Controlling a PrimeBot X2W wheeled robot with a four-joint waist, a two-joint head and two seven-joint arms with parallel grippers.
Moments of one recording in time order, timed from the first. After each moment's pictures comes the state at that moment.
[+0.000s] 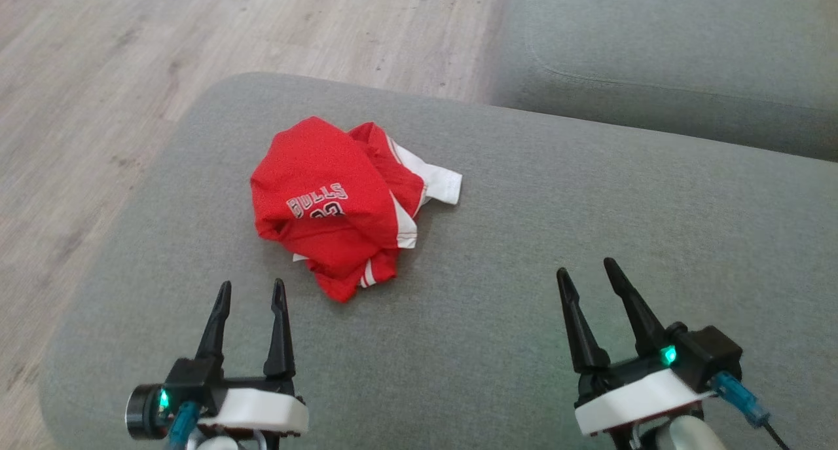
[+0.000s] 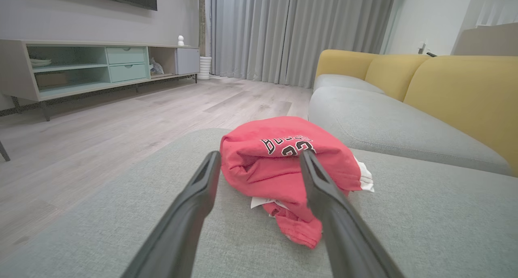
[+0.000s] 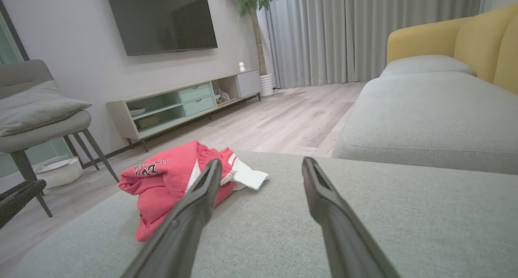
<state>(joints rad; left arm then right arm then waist) -0.03 0.05 -0.19 0.29 -0.20 0.04 -0.25 0.02 -0.04 0.24 0.18 0.22 0.13 -0.25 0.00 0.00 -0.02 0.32</state>
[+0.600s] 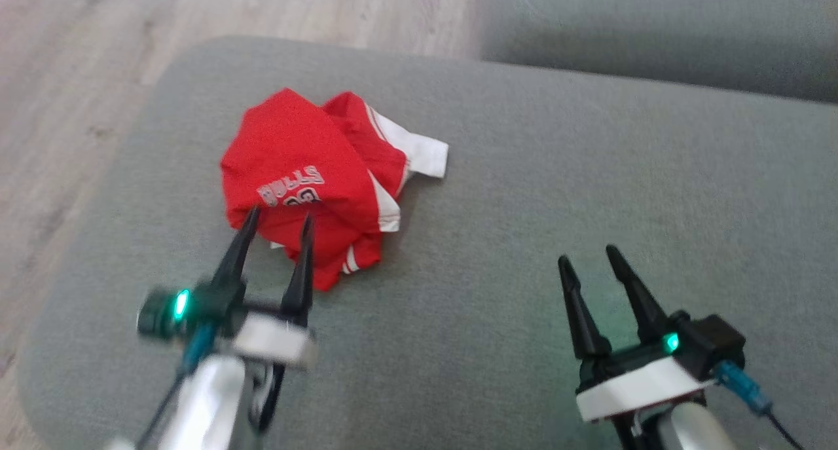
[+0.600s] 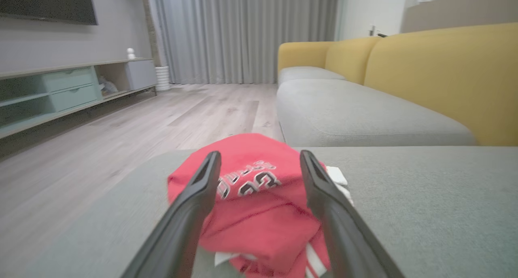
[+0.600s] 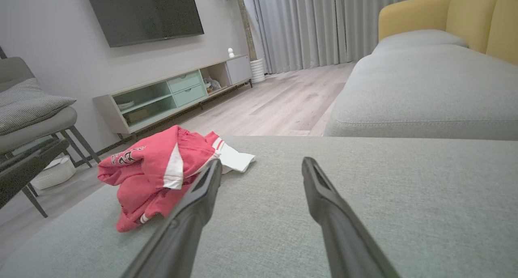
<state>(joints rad) -0.19 0.06 -0.20 0.35 -0.12 -0.05 -0.25 0.01 -0.04 0.24 0.18 0.22 0.13 -0.25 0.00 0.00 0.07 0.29</state>
